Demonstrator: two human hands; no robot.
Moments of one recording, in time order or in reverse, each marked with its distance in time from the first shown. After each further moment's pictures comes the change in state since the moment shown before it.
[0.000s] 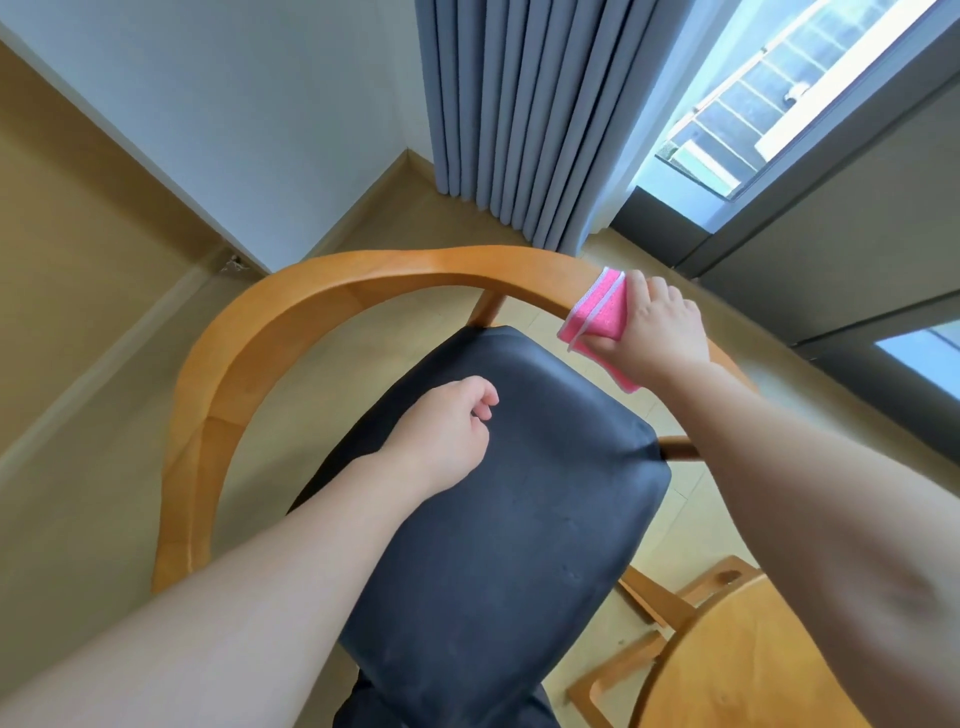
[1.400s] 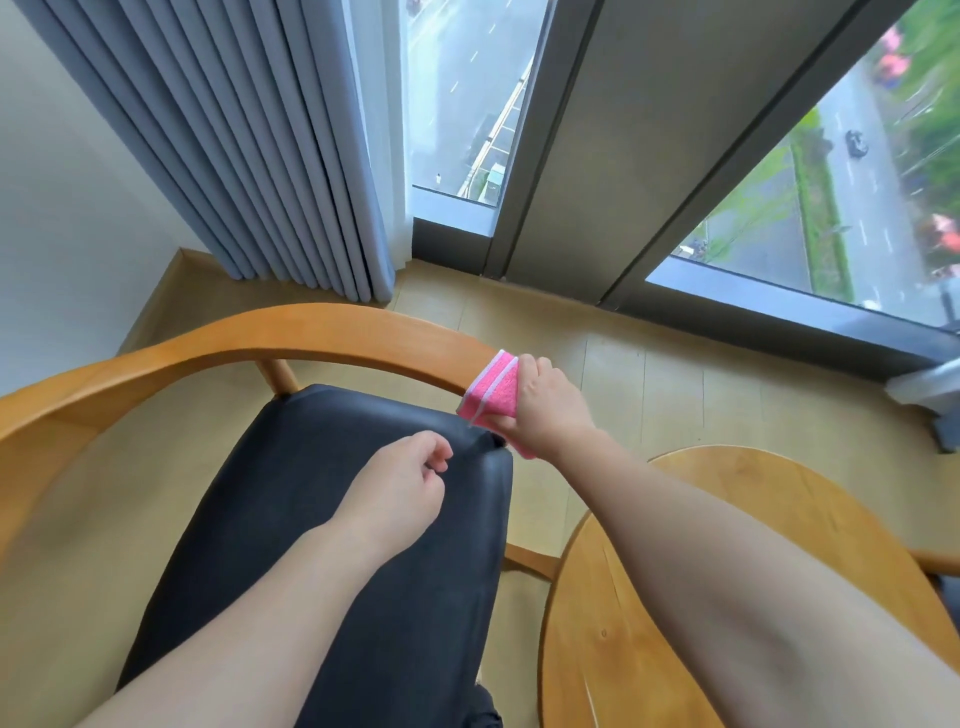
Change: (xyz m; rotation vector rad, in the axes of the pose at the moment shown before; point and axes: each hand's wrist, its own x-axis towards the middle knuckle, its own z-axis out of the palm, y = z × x) left_hand 0.007 0.101 0.115 0.130 -0.158 0.300; right_hand -0.132 0.102 -0.001 0.188 -0.148 0.346
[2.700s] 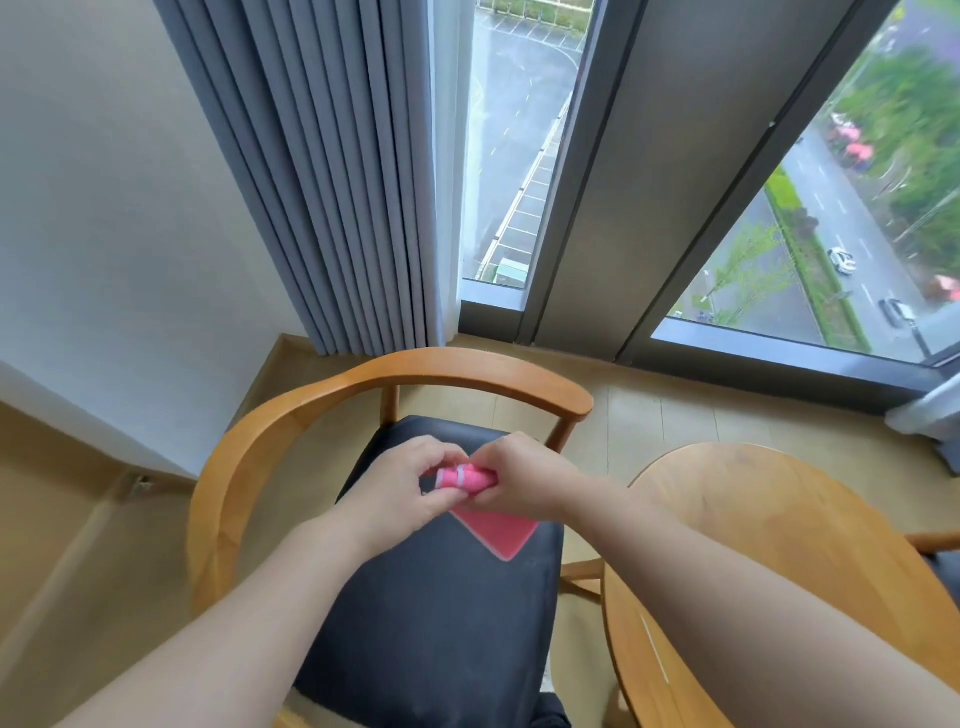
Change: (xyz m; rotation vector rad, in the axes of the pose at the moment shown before) left_hand -0.168 0.000 -0.142 -0.029 -0.025 0.393; right_hand -0.193 -0.173 -0.113 0.277 -0.180 -0.355
